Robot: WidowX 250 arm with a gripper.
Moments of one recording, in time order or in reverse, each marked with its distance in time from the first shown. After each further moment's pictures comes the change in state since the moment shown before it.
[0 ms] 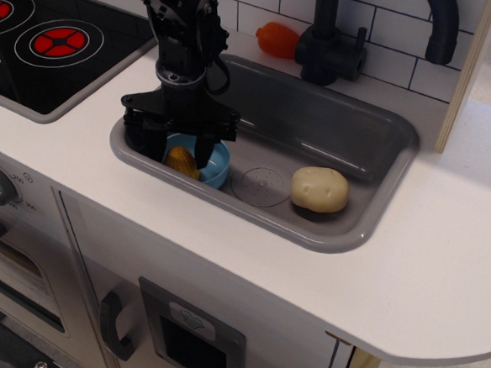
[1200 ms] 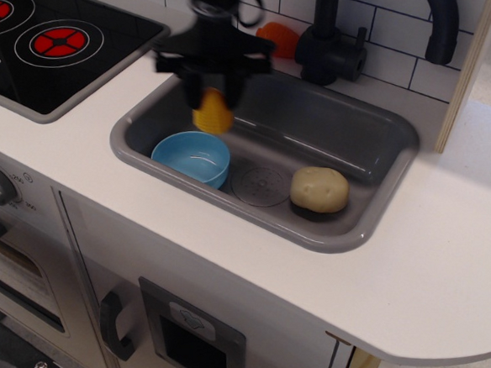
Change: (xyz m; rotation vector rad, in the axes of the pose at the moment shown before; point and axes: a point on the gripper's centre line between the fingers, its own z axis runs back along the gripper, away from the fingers) arm 0.035 -0.036 0.044 -0.016 -0.049 0.192
